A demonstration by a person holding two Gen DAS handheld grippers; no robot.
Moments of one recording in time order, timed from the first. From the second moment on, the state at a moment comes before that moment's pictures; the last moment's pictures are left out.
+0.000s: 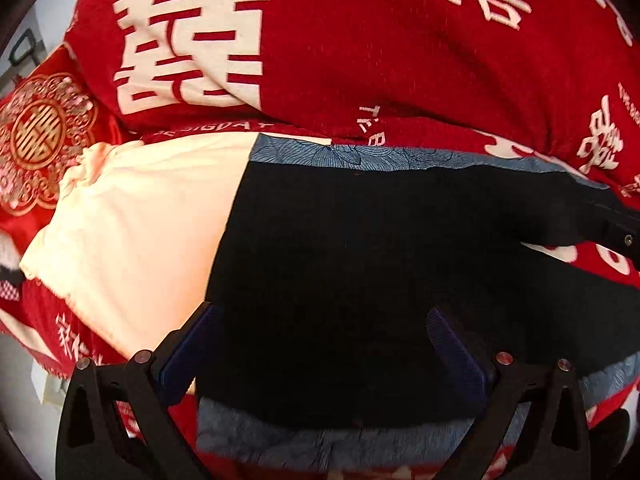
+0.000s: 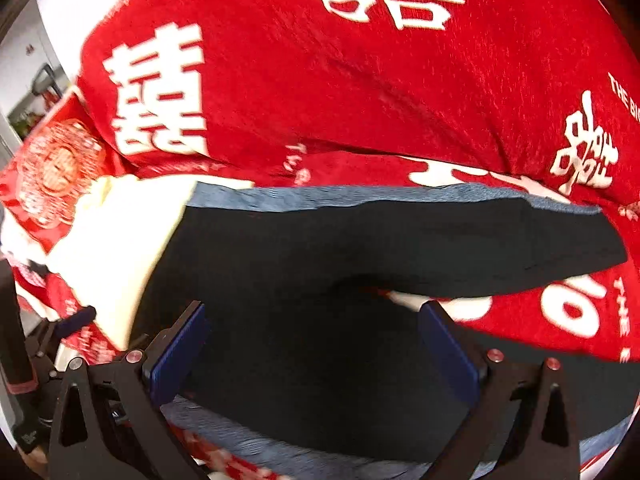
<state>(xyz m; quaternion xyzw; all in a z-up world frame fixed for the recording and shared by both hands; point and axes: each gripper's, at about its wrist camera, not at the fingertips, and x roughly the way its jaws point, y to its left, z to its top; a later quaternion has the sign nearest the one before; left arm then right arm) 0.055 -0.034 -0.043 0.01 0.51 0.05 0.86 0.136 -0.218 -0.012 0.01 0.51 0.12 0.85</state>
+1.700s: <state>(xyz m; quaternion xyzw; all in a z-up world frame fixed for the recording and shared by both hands) 0.186 0.059 -0.056 -0.33 0.49 0.04 0.81 0.218 -0.123 -0.089 -0.24 0.41 0.43 0.76</state>
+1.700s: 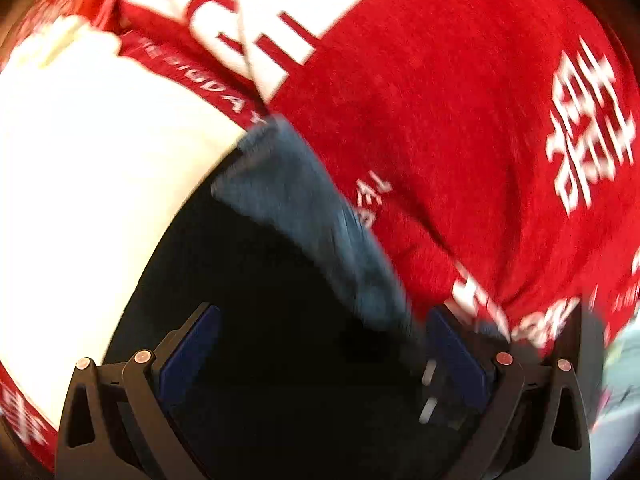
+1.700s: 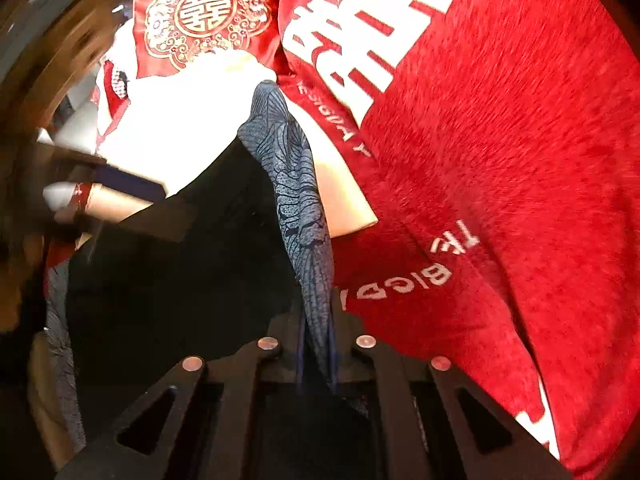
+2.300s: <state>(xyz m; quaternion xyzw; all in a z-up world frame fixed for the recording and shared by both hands) 0.189 0.033 -0.084 -0.33 0.52 0.08 0.79 0.187 -0.109 -0.101 -0.28 0.39 0.41 0.77</state>
